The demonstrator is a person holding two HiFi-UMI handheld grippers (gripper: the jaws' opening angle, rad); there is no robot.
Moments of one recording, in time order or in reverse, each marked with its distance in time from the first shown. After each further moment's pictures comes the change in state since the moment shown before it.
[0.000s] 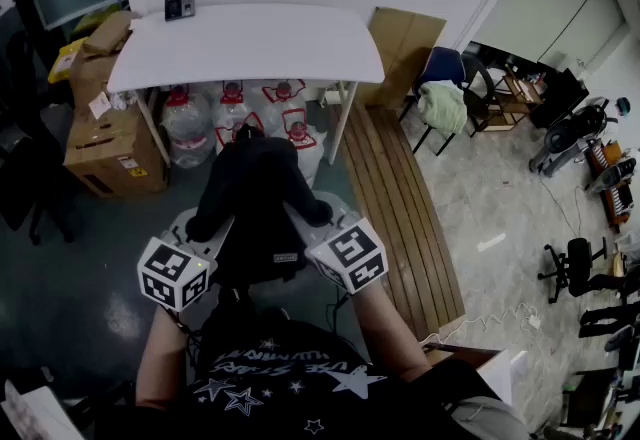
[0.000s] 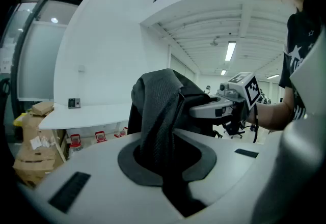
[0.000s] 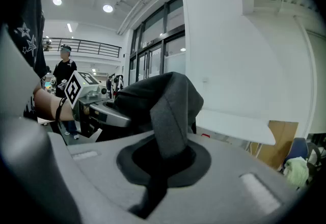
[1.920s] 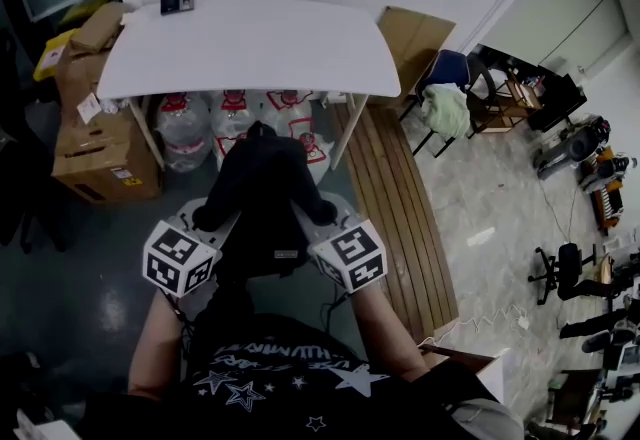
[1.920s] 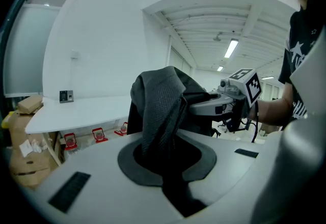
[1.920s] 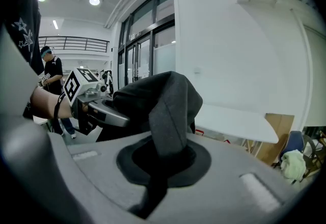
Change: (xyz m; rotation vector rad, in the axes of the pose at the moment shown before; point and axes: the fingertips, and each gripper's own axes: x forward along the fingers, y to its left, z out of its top) left arm 0.071 0.130 0.009 -0.017 0.103 -0.099; right arm 0.123 -0.073 0.009 0.065 0.079 -0.081
